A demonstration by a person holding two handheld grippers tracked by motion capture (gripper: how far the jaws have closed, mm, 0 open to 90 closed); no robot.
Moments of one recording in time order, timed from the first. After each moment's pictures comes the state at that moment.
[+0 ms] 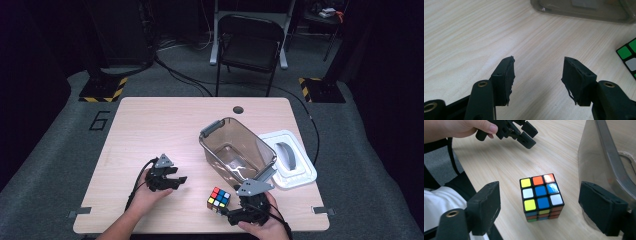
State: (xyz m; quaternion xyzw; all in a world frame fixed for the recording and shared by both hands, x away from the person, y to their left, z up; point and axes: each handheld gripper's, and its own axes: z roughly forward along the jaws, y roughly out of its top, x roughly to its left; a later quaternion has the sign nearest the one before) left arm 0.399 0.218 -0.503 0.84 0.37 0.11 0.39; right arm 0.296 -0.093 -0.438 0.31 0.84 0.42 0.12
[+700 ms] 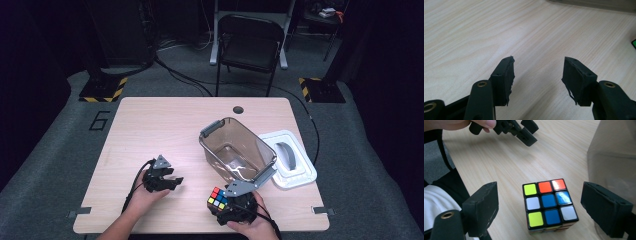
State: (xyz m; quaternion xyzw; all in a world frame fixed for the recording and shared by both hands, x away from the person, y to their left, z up) left arm 0.398 0.228 -0.510 0.84 0.38 0.12 0.37; right arm 0.302 -0.066 -0.455 0.29 0.85 0.41 0.13
